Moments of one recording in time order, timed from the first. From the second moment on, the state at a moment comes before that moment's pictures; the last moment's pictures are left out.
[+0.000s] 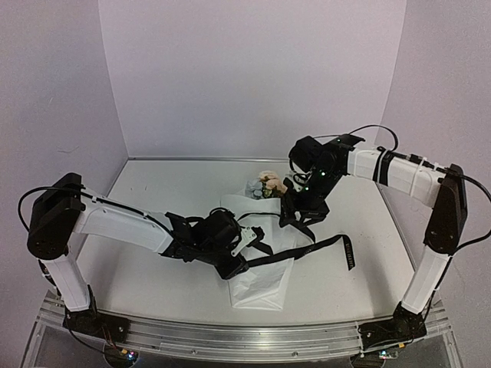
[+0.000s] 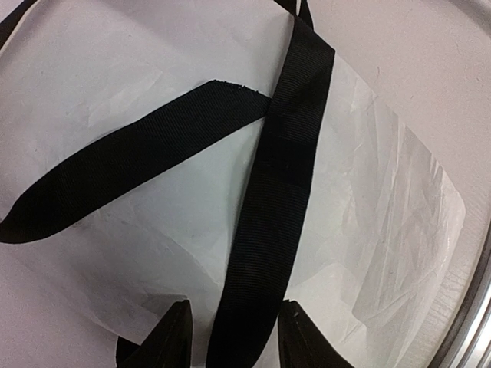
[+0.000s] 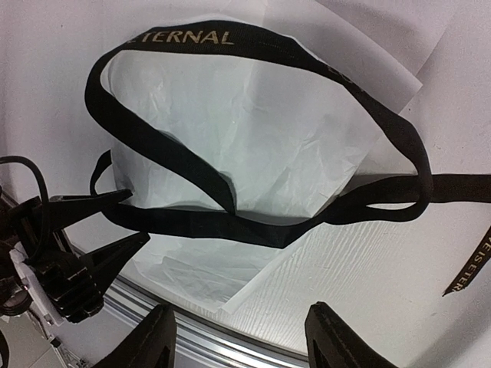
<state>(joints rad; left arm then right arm) -1.13 1.78 1.04 -0.17 -0.03 -0.07 0.72 1.80 1.62 -1.12 -0.23 0.50</state>
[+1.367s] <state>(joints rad) -0.97 1.81 1.13 -0.05 -0.01 -0.11 0.79 1.78 1.32 -0.69 -0.34 0.35</state>
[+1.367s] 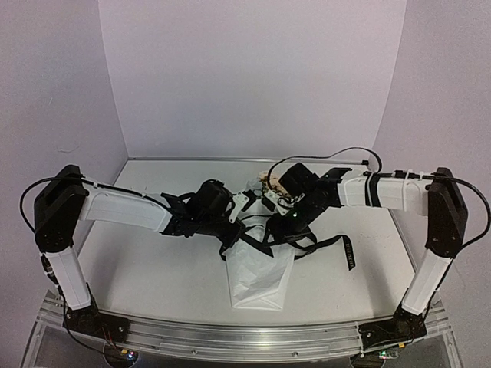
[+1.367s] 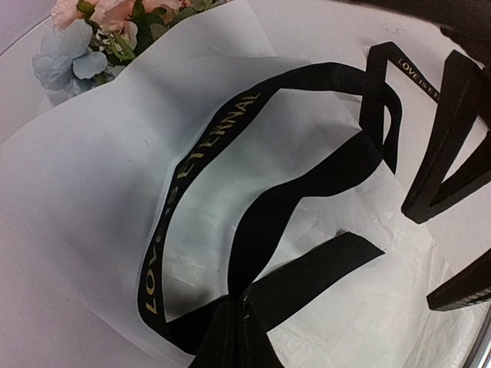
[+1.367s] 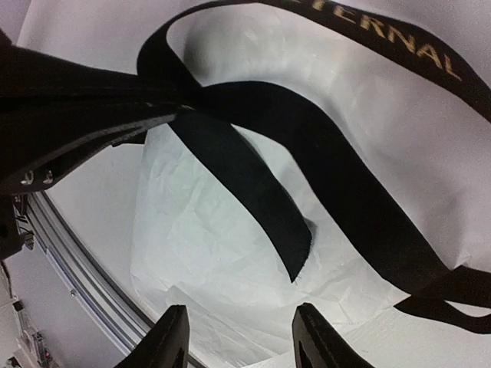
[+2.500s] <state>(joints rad) -0.91 1.87 1.15 -0.05 0.13 -0.16 0.88 1.94 1.31 -0.57 -0.11 0.27</state>
